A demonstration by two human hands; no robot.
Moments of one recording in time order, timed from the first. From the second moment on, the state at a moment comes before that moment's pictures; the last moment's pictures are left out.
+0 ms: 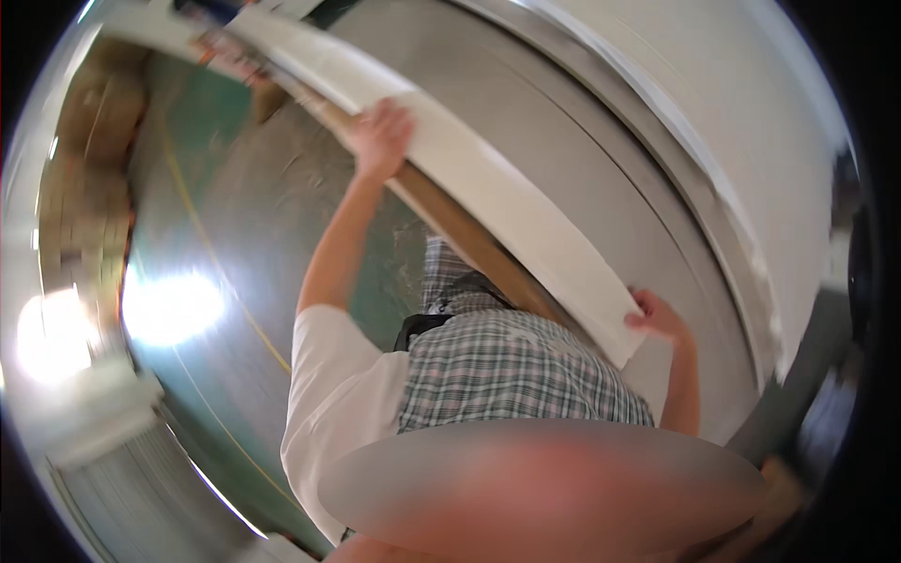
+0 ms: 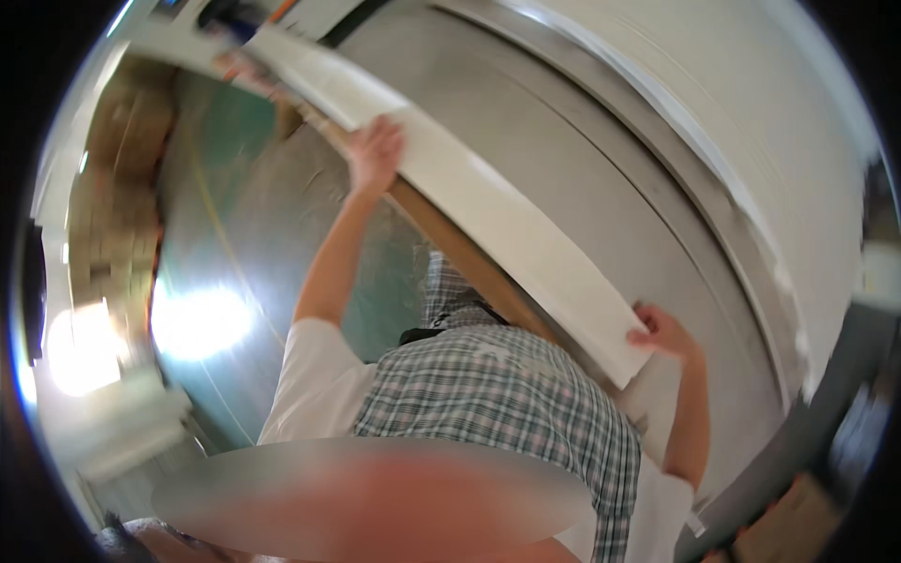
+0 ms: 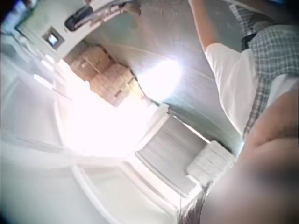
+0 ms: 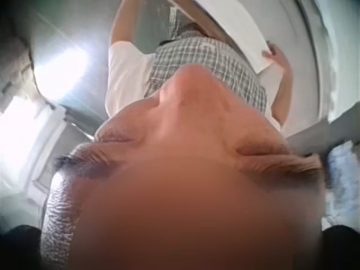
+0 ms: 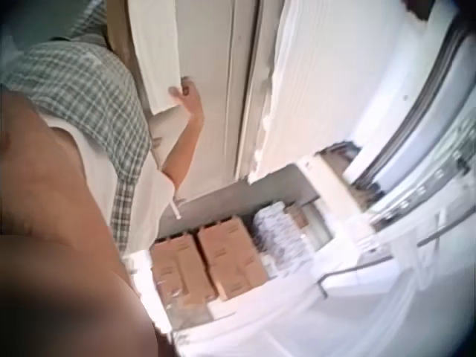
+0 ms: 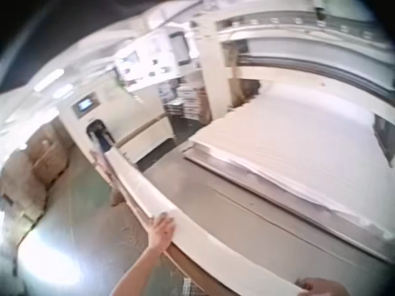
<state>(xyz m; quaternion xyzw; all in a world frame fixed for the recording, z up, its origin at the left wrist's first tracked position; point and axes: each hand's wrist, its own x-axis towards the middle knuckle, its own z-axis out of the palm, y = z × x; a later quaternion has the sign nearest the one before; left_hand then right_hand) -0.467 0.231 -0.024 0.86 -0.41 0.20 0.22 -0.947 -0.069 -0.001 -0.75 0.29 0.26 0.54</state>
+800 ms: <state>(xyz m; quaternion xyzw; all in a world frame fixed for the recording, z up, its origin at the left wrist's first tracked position) -0.488 0.235 -0.003 0.84 -0.35 0.24 0.34 -0.624 0.041 -0.060 -0.81 0.02 -0.04 0.59</state>
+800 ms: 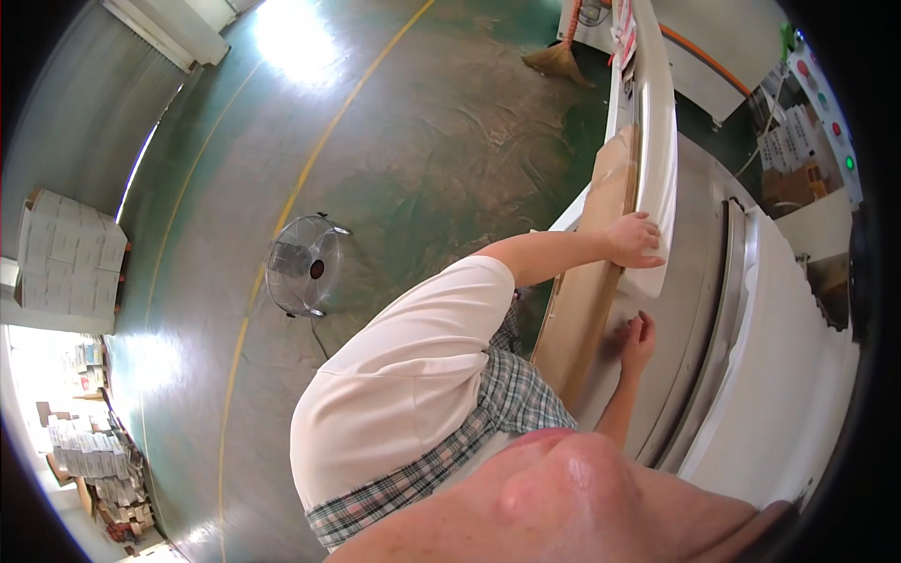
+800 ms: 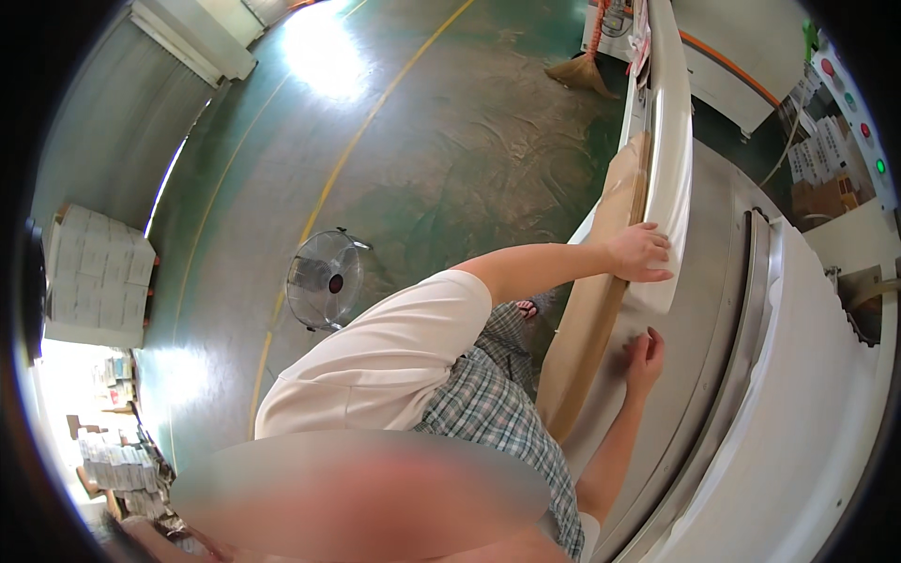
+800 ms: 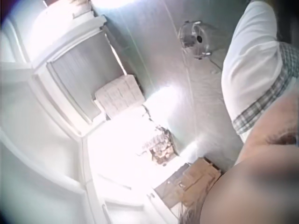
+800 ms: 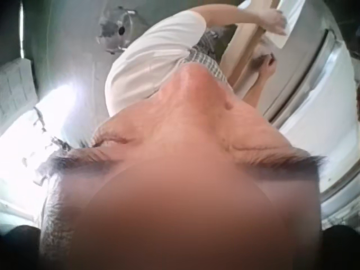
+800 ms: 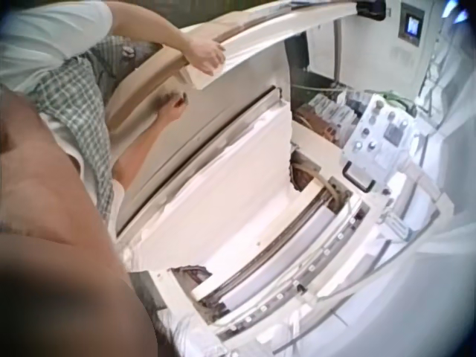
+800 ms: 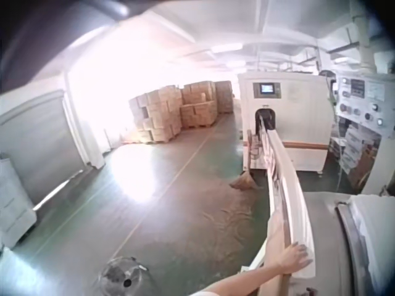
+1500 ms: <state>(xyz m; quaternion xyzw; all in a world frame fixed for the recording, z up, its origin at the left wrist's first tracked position) -0.482 0.238 -0.008 0.82 -0.52 0.01 0.24 -0.663 -0.073 -0.111 -0.89 0.33 -0.28 0.17</state>
